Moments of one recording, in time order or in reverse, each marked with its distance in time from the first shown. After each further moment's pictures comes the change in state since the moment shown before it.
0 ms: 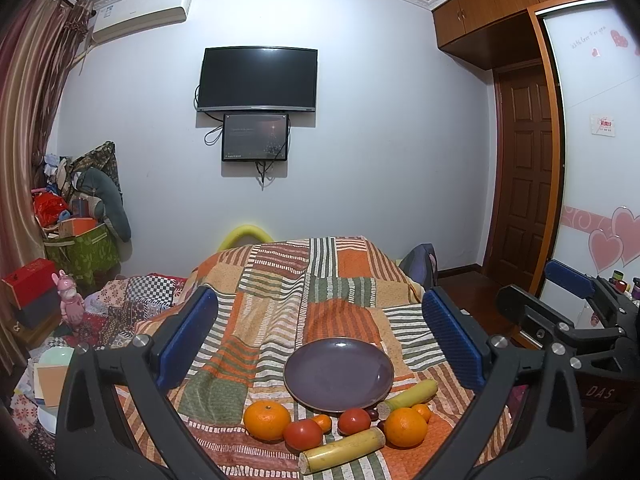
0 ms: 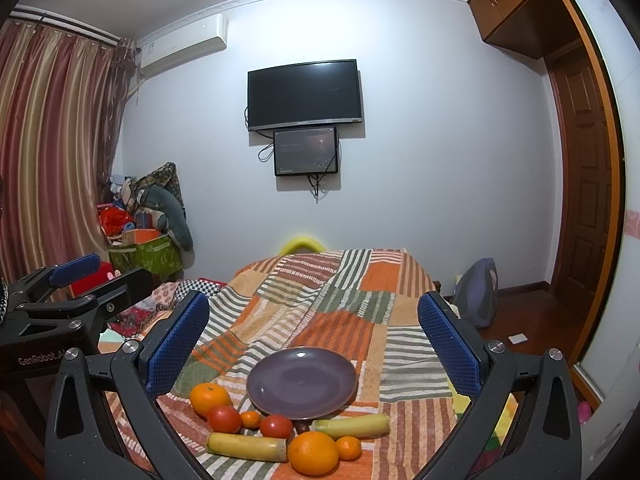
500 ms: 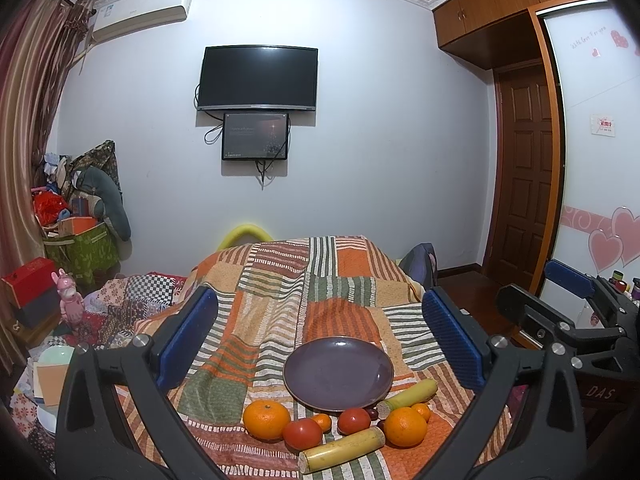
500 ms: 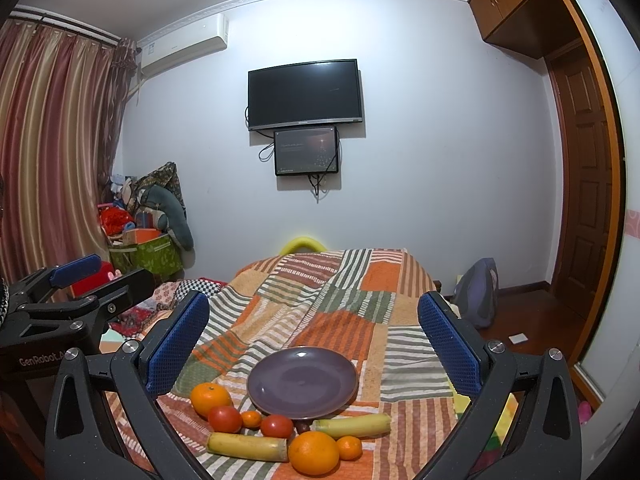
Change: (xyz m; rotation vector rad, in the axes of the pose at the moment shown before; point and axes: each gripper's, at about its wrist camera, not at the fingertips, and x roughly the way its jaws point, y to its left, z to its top) left arm 0.000 -0.001 0.000 -0.002 0.002 -0.001; right arm 0.000 0.000 -0.001 0.003 -0.002 0.001
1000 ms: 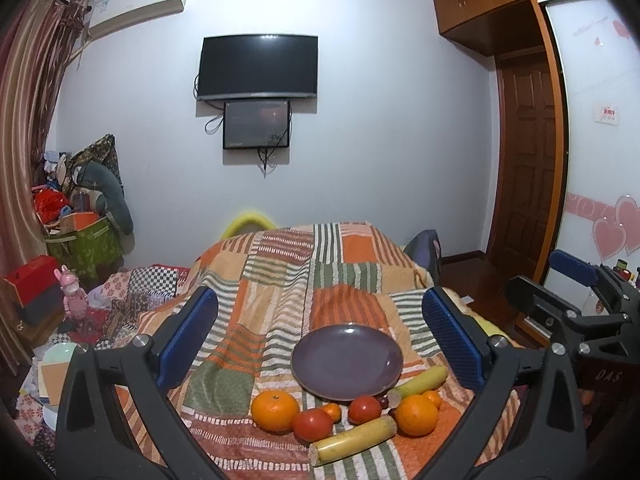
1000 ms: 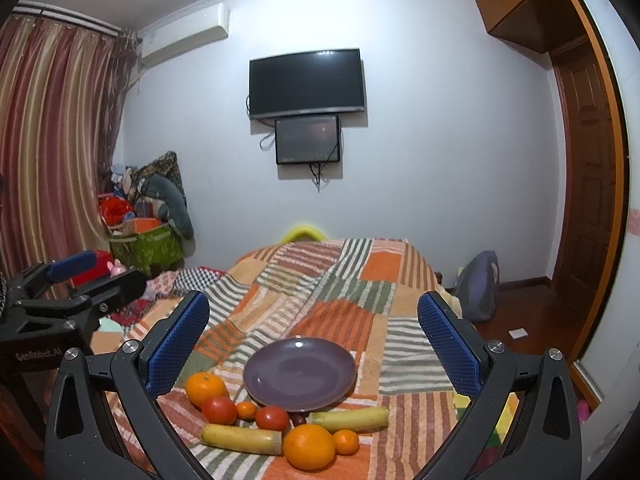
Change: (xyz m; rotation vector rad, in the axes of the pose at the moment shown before) left arm 0.015 0.010 -0.010 0.016 0.058 0.012; right arm 0.011 -0.004 -0.009 -0.012 0.049 0.004
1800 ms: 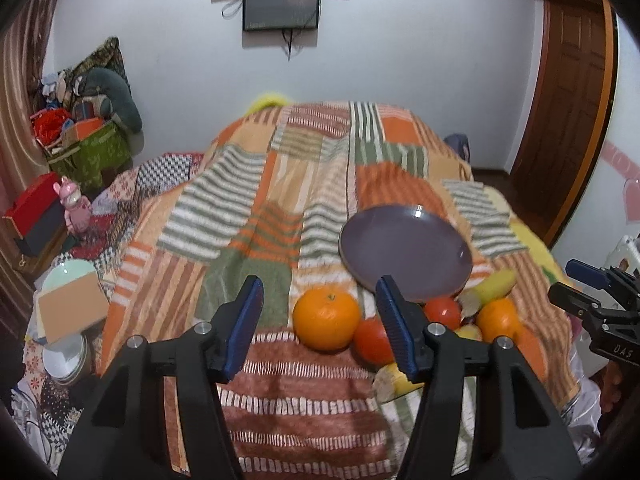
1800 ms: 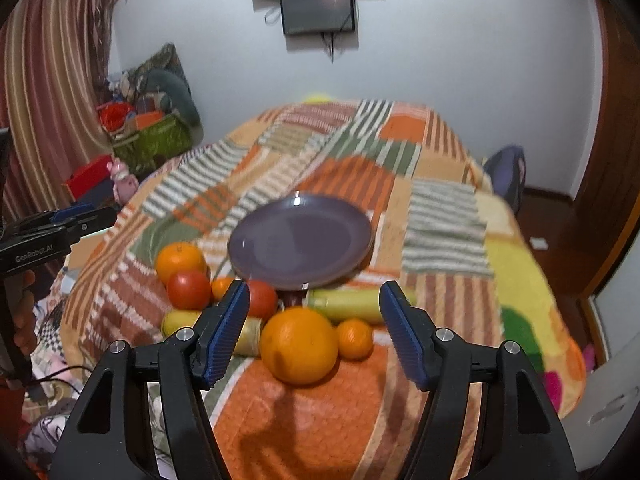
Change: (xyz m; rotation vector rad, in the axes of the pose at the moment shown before) left arm 0.091 0.064 -0.089 -0.055 0.419 0.049; right arm 0.069 -0.021 -0.085 0.018 0.468 0.091
